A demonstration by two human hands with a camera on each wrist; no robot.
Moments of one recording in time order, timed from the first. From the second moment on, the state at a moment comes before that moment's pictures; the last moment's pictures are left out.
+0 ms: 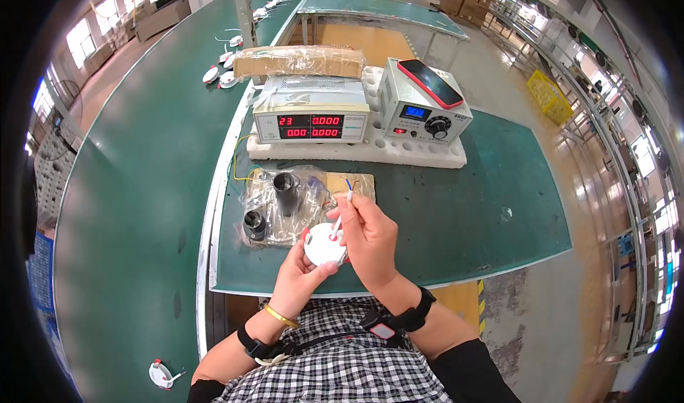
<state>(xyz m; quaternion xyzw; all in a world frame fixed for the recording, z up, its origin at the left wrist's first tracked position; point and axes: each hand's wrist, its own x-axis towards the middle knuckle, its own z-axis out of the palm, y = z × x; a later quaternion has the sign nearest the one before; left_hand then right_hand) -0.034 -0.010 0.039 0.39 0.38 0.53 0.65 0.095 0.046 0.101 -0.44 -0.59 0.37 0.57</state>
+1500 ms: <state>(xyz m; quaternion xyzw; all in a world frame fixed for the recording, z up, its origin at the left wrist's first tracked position) -0.027 0.009 0.002 0.19 0.34 0.37 0.84 0.120 0.096 0.047 -0.61 -0.77 0.16 0.12</state>
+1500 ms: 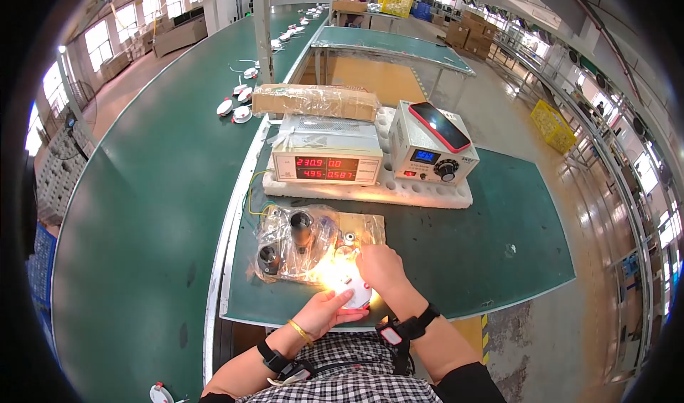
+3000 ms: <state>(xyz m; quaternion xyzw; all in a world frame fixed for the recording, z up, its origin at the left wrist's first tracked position) -0.024 0.008 -0.005 0.28 0.34 0.35 0.82 0.119 0.096 0.049 -0.60 -0.78 0.16 0.10</state>
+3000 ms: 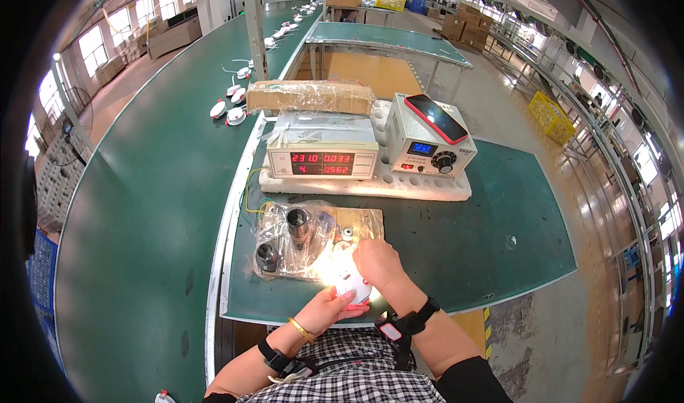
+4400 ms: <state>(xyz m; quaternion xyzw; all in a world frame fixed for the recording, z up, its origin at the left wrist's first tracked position) -0.044 0.003 0.021 0.24 0.24 0.37 0.86 0.112 0.076 0.084 -0.55 -0.76 0.25 0.24</state>
